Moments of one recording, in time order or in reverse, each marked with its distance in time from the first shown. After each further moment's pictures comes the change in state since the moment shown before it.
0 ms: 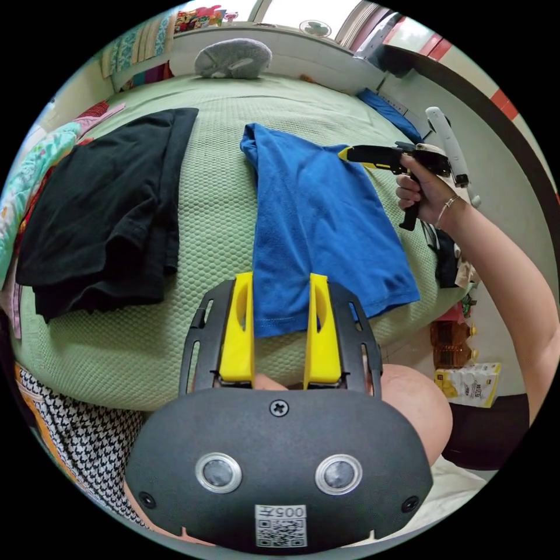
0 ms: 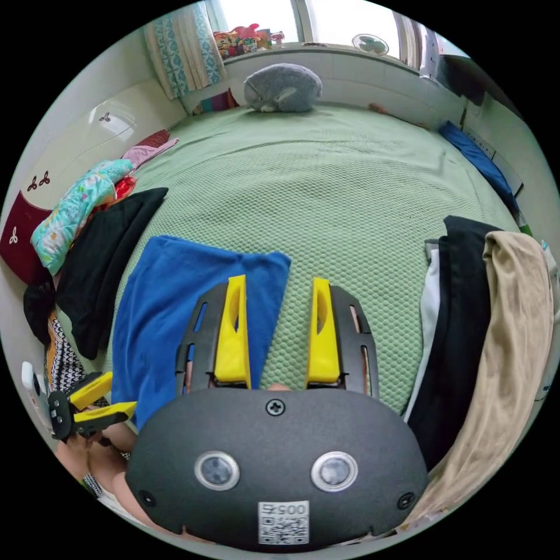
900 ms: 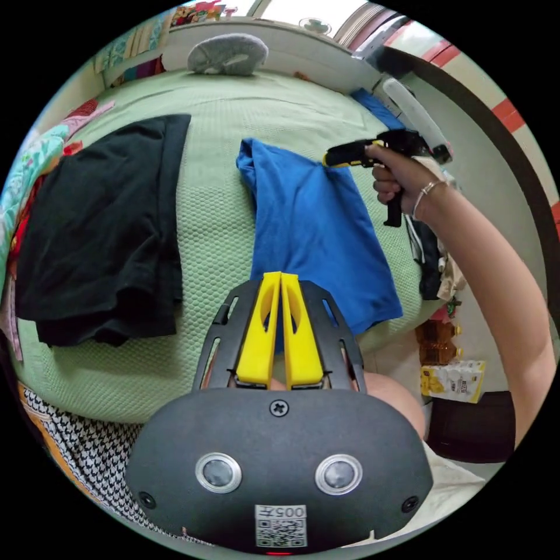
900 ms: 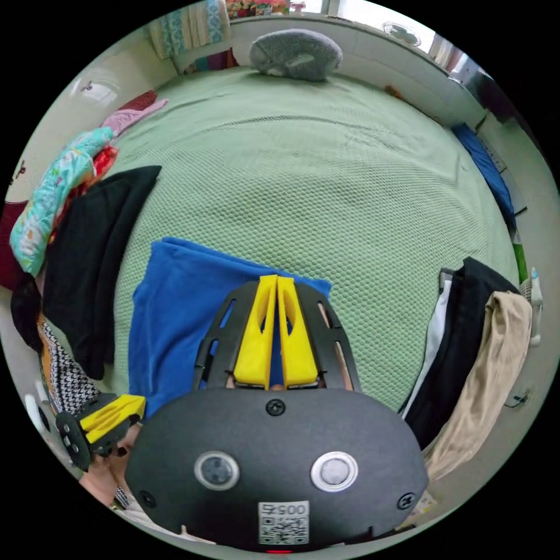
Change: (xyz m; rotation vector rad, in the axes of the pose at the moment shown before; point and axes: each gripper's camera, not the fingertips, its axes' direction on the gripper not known) left arm 0.042 -0.056 0.023 0.023 0.064 0.016; right arm -0.073 -0.068 0.036 -0.175 0.081 -0.024
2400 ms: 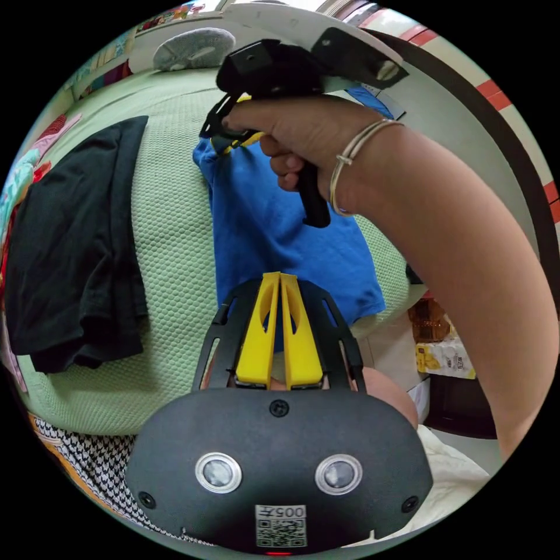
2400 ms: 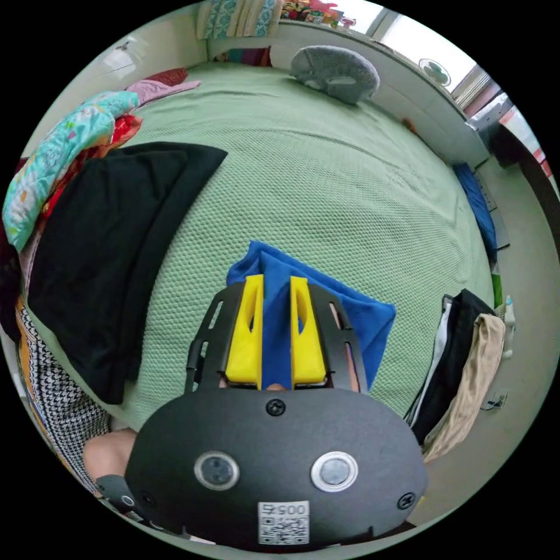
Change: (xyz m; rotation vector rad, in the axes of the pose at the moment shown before) left arm -0.001 -0.040 0.050 -0.124 0.061 0.084; right arm -0.189 0.047 -0.058 0.014 0.164 -0.098
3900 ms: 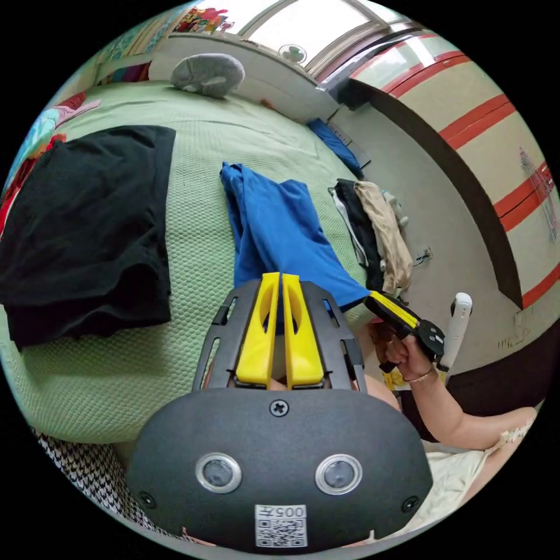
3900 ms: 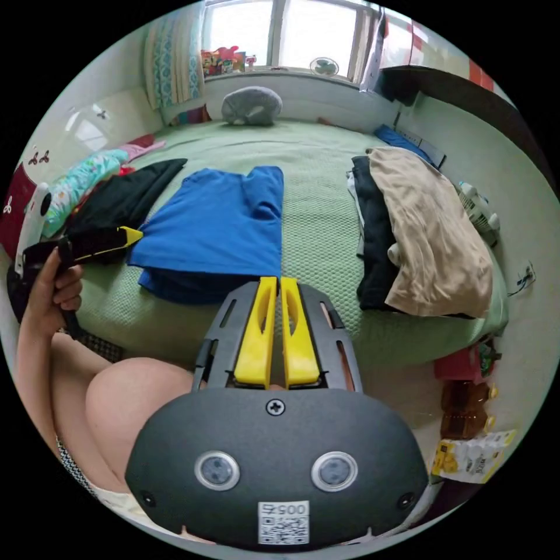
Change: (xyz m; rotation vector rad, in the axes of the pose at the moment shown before) left arm -0.136 0.115 -0.077 0.237 0.217 -0.018; right arm 0.053 0.360 -0.143 0.218 -0.038 0.298
